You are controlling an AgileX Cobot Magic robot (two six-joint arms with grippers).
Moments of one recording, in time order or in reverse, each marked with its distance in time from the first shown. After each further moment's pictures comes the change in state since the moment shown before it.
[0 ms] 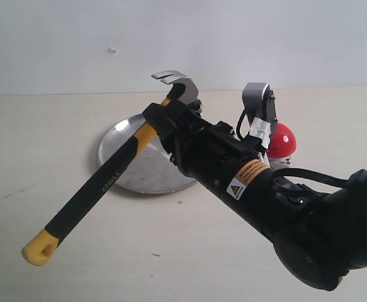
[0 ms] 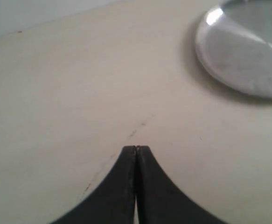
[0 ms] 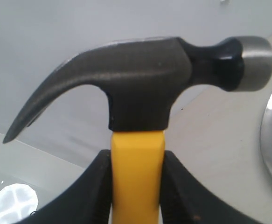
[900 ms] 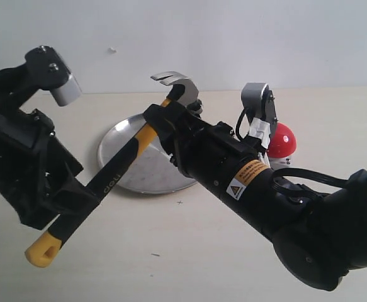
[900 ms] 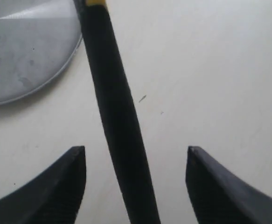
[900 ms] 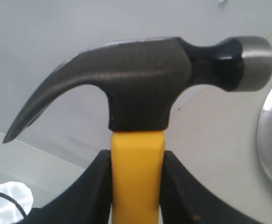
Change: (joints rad) left arm -0.324 0.415 -0.180 -0.537 0.165 0.645; right arm 0.000 0.000 0.000 0.002 0.006 -0.021
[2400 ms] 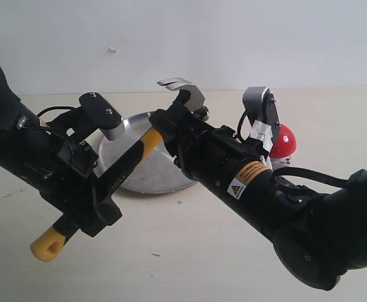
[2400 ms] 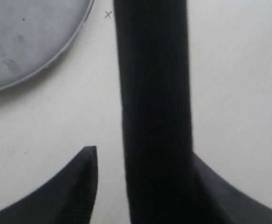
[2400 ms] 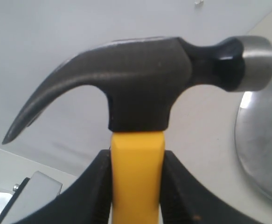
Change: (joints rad) left arm -0.041 0.240 0.000 0.044 -0.160 -0.059; right arm 0.000 0.000 0.000 0.046 0.053 0.002
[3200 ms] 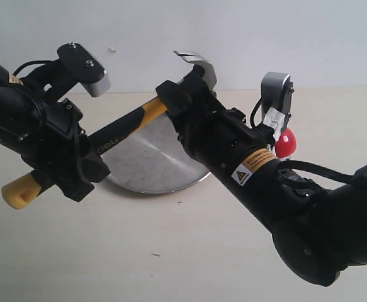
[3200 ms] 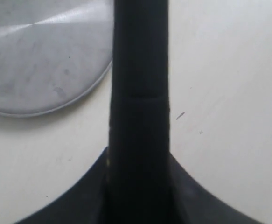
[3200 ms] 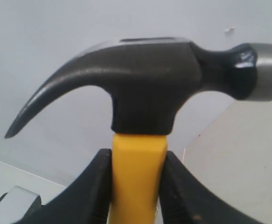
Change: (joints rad) left arm 0.000 -0.116 -0.089 0.075 0.076 -0.054; right arm 0.003 -0.015 -0.005 0.052 -0.105 0.055
